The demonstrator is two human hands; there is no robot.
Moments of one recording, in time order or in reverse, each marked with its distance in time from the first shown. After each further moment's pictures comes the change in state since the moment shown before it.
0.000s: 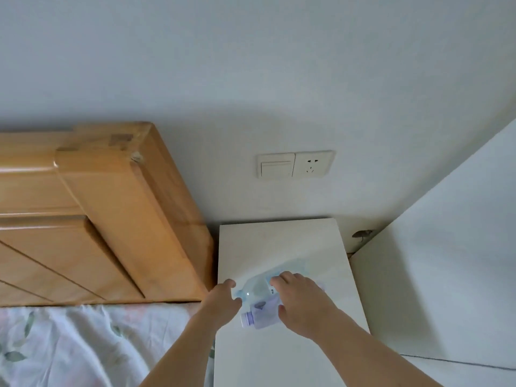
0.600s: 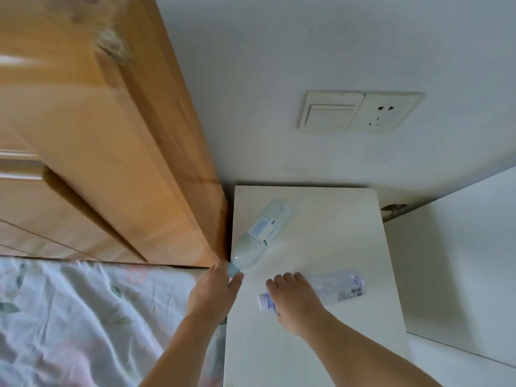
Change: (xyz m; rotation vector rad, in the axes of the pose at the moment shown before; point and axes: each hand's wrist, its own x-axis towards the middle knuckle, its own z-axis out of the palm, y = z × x) left_hand 0.028 -0.063 0.022 -0.043 0.229 -0.007; right_hand 0.074 -0.008 0.140 -0.245 -0.233 -0.080
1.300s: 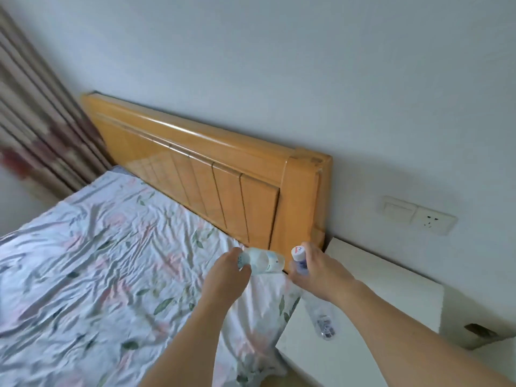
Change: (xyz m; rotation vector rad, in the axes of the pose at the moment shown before) left_hand -0.340 0.058 -0.180 -0.213 0.608 -0.308; right_hand -0.217 -0.098 -0.249 0.418 0.209 -0.306
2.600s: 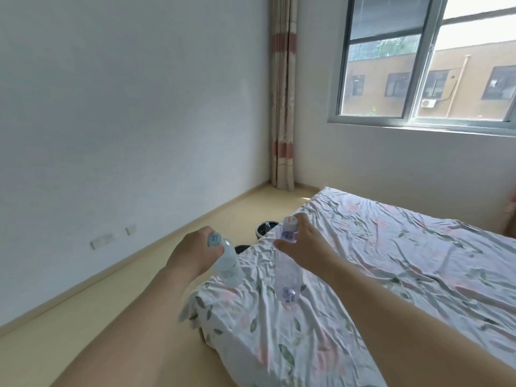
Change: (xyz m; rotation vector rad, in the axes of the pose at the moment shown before) left_hand -0.965 -0.540 -0.373 -0.075 1.063 -1.228; right_hand -0.681 -0.714 0.500 0.169 -0.857 -1.377
